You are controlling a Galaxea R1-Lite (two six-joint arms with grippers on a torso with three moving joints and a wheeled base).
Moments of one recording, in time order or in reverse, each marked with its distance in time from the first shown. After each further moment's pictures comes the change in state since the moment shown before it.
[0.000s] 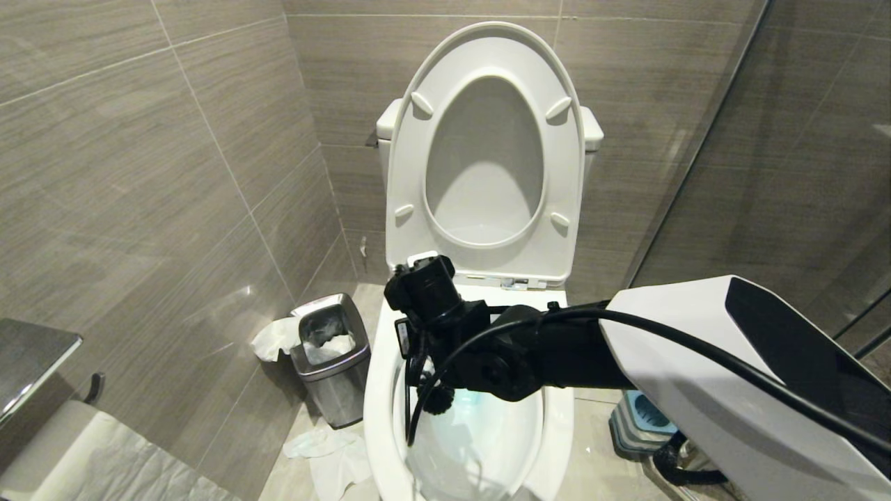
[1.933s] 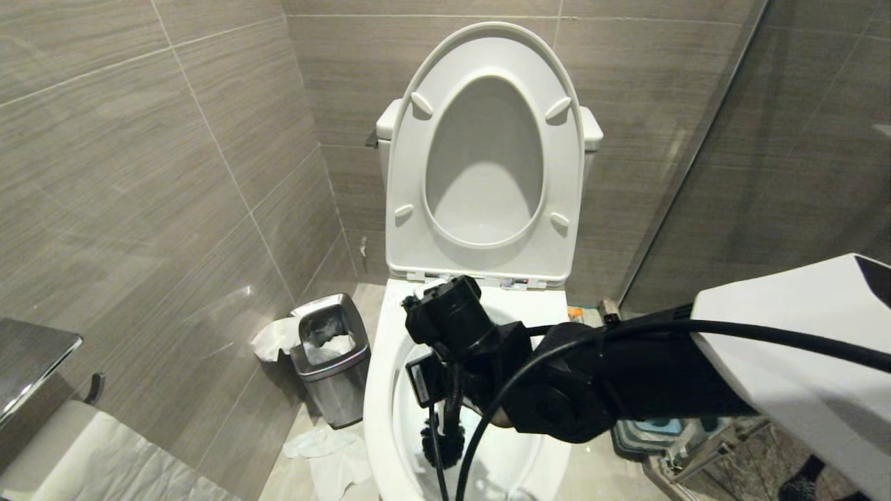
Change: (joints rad) left arm 0.000 0.000 0.000 0.000 0.000 0.000; right arm 0.047 -0.197 0.325 -0.002 0.153 -0.007
